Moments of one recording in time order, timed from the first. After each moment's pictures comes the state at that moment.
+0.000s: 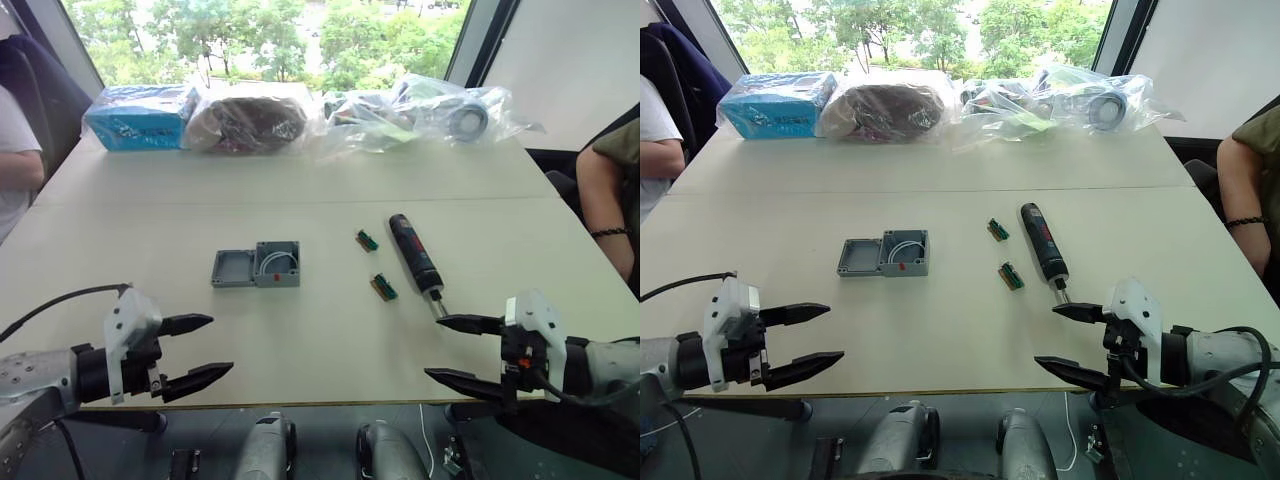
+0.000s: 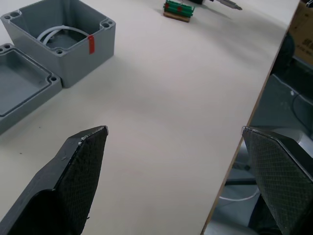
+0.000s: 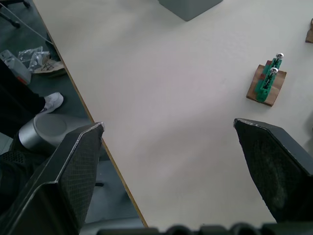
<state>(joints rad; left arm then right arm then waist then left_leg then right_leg) 0.38 0.88 0.45 -0.62 -0.76 0.63 -1.00 0.31 -0.92 -0.38 -0.64 0.71 0.65 1.01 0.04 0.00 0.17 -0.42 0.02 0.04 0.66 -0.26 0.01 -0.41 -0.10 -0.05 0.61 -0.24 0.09</state>
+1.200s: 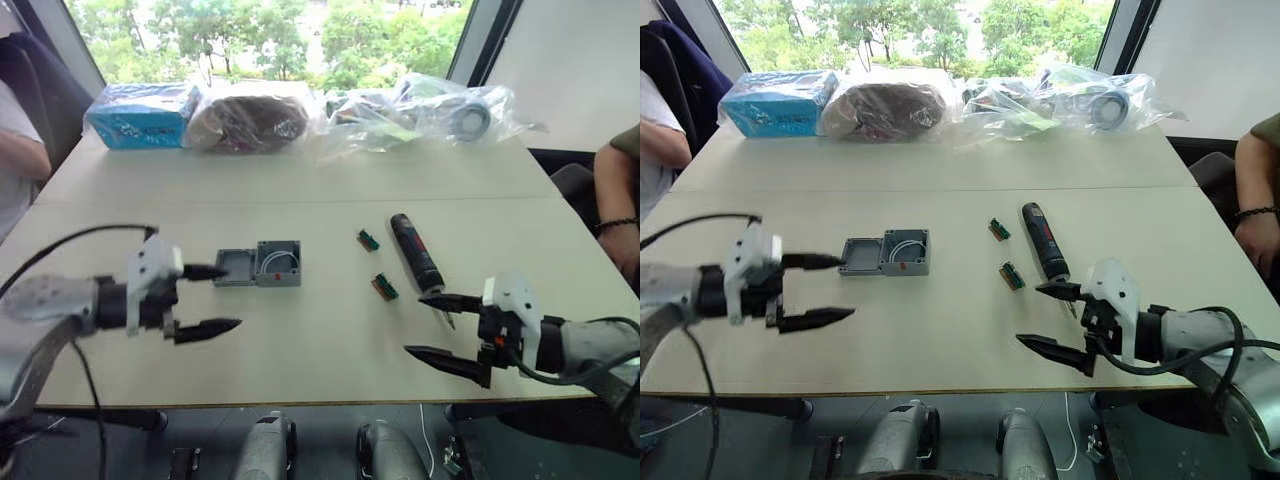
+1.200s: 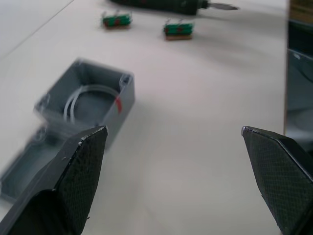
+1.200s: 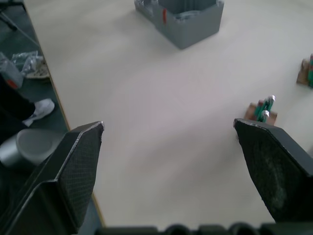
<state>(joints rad) -0.27 0.98 0.09 -0.29 -0.55 0.47 -1.22 0.10 -0.87 -0.22 -0.65 0.70 0.67 0.88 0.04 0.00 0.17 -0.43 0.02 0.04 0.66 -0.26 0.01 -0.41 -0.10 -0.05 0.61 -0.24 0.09</state>
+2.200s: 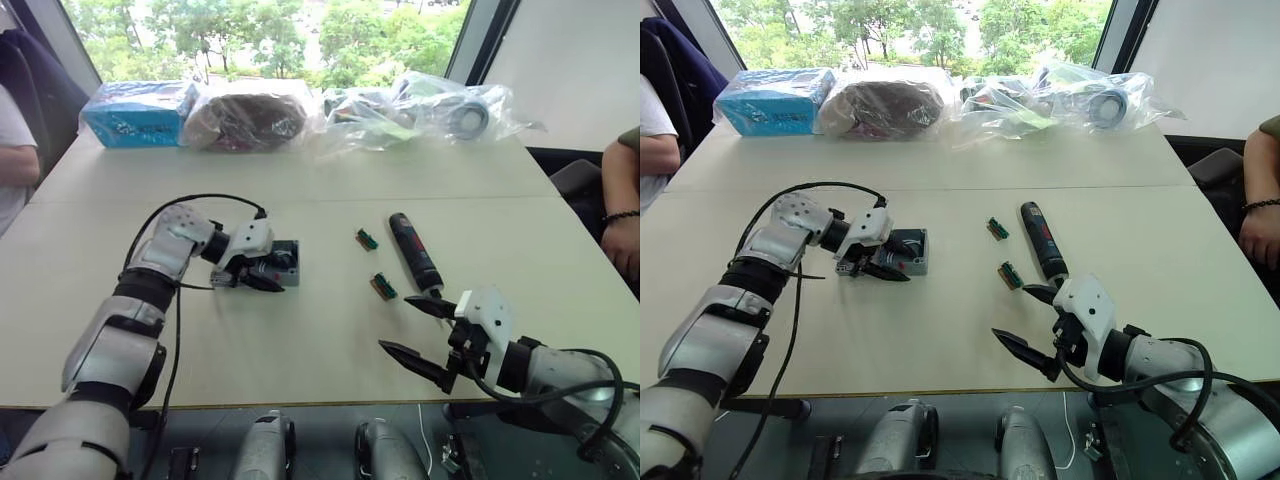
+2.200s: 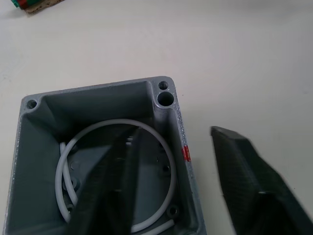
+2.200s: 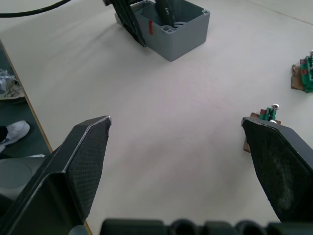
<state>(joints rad) -0.92 0.55 -0.31 0.80 -0.02 -0.17 -1.55 0.21 -0.75 -0.17 -0.81 0.65 0.67 0.61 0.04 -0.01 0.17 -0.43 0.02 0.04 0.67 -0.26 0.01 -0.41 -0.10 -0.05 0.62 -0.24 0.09</state>
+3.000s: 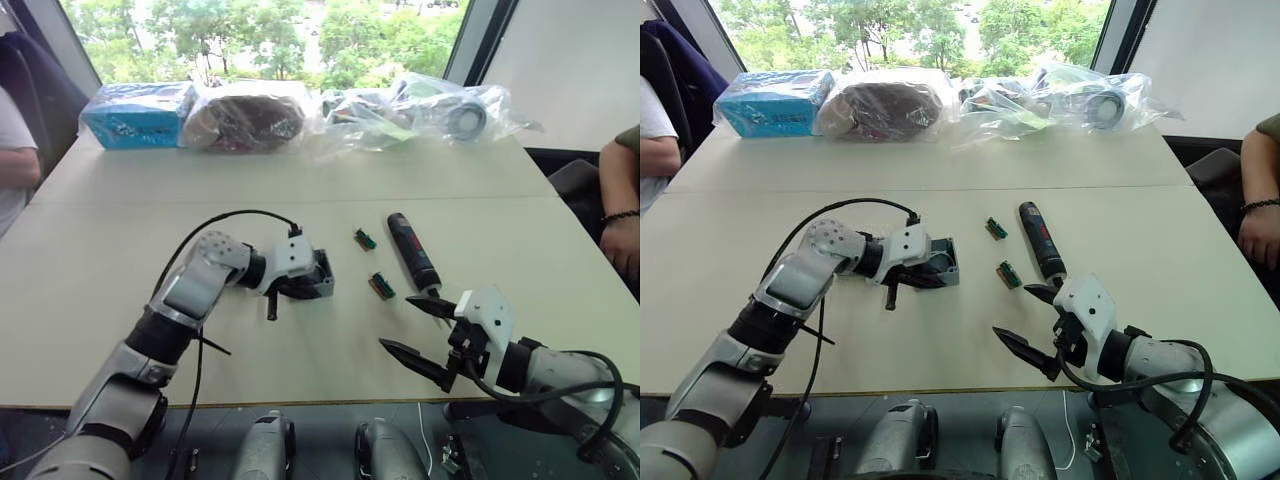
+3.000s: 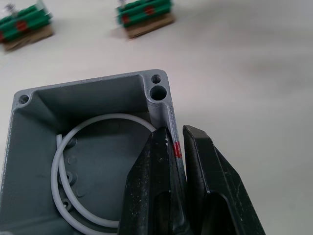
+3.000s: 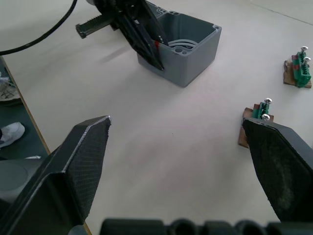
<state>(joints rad) -0.65 0.54 -0.38 0.00 0.01 0.39 -1.31 0.22 -0.75 -0.16 -0.81 0.65 0.67 0.60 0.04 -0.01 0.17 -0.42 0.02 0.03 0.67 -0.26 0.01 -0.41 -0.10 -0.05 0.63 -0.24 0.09</state>
